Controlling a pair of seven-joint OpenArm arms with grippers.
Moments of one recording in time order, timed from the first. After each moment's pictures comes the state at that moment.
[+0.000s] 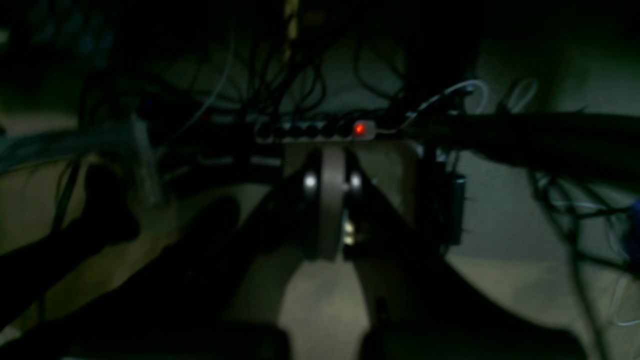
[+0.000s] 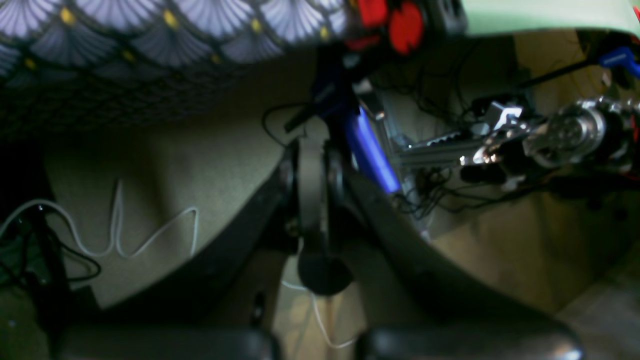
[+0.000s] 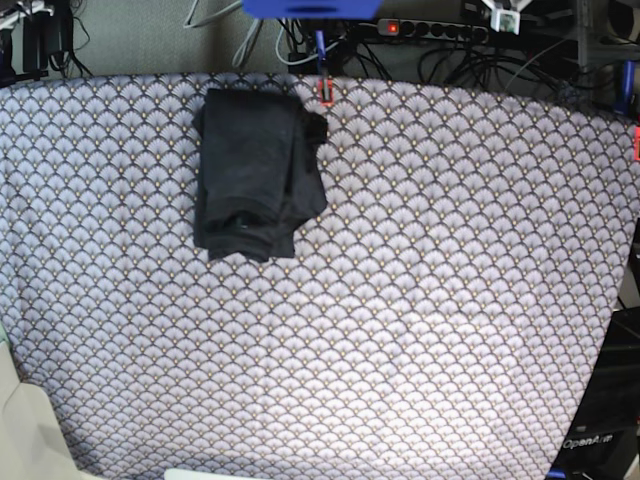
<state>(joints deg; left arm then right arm) 38.0 8.6 -42.5 76.6 27.9 -35.4 -2.5 -33.9 3.7 68.5 80.3 -15.0 40.1 1.5</state>
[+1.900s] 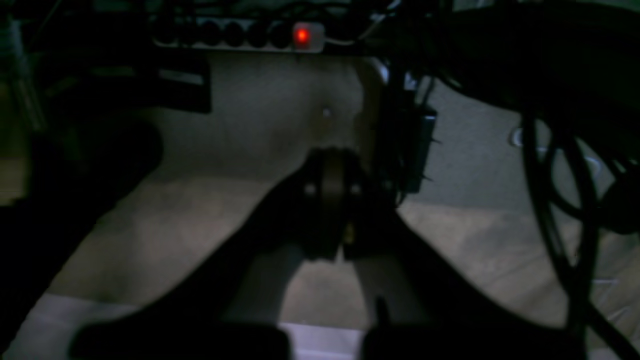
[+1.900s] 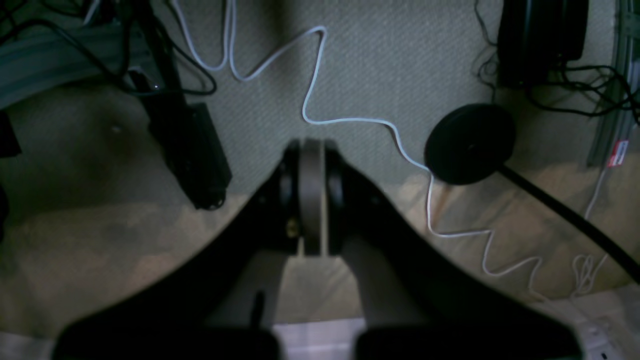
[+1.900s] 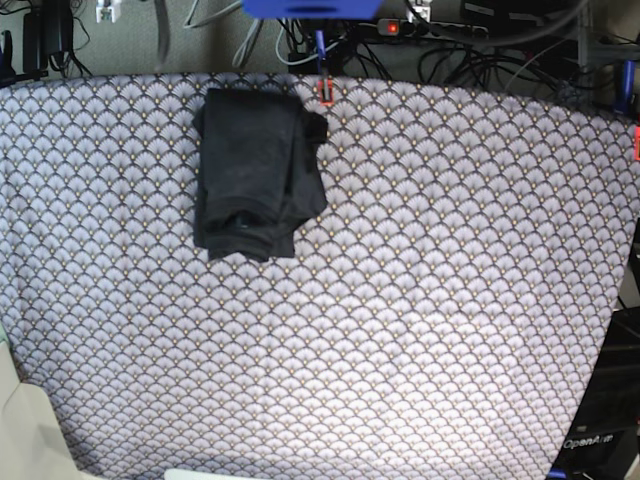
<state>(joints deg) 11.4 1.4 -38.8 6.0 36.5 -1.1 -18.8 -13.3 14.3 76.2 9.4 -65.9 22.0 19.8</state>
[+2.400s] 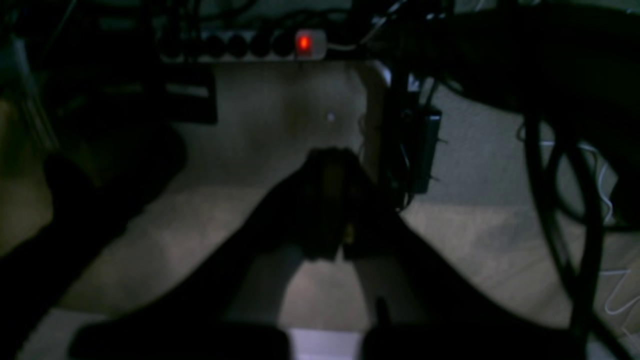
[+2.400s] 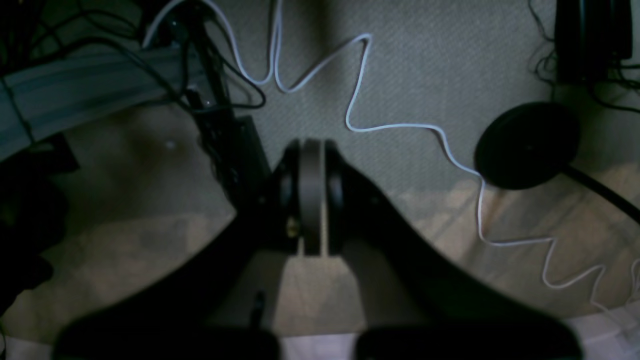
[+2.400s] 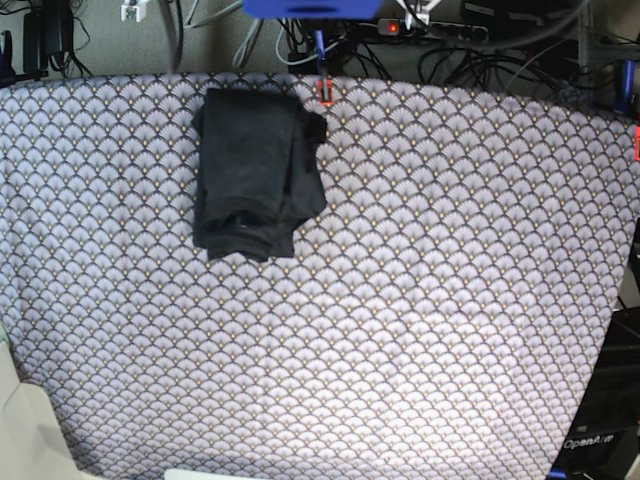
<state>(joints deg) 9.5 1.0 -38.7 6.0 40.5 -1.4 -18.5 -13.0 9.2 76.4 9.5 -62.3 21.6 20.2</state>
